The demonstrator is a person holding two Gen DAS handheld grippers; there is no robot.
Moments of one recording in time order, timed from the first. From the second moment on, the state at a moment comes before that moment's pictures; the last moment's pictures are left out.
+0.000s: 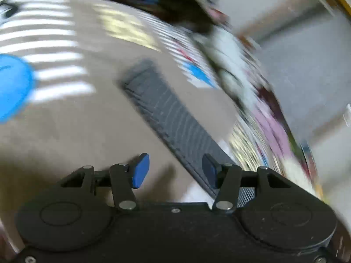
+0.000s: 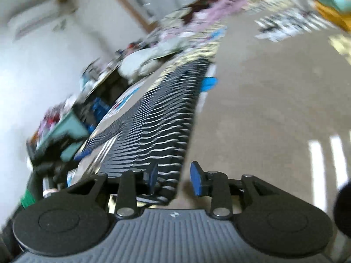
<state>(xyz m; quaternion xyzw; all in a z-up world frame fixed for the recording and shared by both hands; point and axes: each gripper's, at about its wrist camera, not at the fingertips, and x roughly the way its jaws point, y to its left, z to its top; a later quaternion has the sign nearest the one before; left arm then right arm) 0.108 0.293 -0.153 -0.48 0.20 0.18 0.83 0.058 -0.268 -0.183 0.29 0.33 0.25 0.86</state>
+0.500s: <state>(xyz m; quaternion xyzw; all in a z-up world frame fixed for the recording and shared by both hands) 0.156 0.366 -0.164 -0.49 0.16 0.21 0.83 0.073 -0.277 -0.215 0.36 0.34 0.22 0.84</state>
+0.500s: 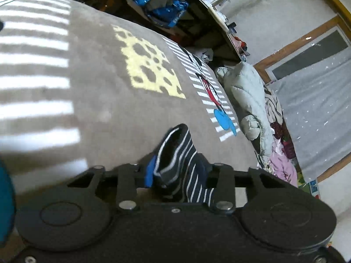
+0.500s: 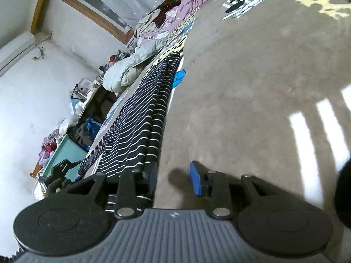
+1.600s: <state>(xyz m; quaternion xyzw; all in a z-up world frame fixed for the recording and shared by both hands) 0.152 0.035 -0.099 -0.07 0.16 -0.28 0.94 0.127 -0.229 -0.168 0.52 0.28 0.29 0.76</state>
